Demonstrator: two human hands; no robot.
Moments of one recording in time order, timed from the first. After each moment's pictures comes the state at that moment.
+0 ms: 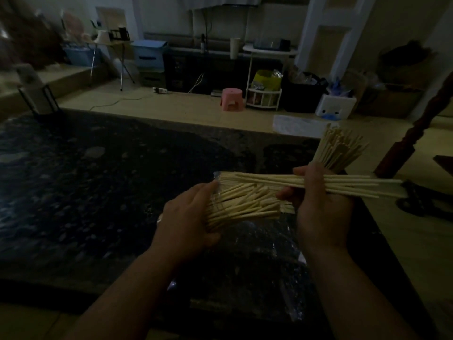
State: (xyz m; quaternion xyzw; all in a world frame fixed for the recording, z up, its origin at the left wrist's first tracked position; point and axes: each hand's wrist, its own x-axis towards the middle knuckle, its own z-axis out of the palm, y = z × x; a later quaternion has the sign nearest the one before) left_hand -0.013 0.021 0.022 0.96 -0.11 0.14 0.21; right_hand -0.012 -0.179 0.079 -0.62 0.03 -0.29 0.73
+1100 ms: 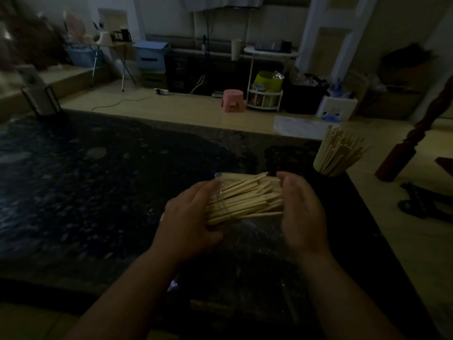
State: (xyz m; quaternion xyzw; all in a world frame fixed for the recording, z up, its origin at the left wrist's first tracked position) left_hand -0.013 0.023 0.023 0.95 -0.13 0.17 0.25; right_hand -0.009 -0.176 0.053 -0.75 -0.01 -0.19 0.64
